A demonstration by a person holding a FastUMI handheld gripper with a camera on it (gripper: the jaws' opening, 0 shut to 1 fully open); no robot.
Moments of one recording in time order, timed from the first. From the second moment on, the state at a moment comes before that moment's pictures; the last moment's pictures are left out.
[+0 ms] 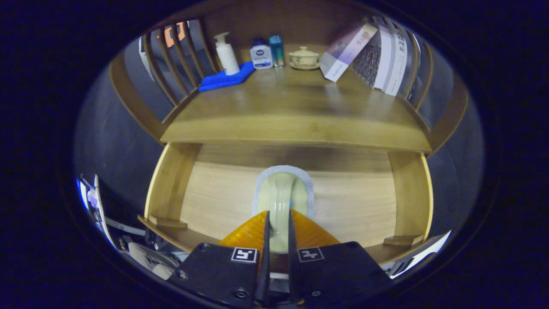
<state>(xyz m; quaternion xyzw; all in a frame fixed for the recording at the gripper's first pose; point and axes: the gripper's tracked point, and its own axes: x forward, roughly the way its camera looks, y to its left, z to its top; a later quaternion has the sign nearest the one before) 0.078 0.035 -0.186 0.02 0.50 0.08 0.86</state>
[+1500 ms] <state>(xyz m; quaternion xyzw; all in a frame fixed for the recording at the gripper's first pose) 0.285 0.036 -0.142 0.04 0.45 0.05 0.89</state>
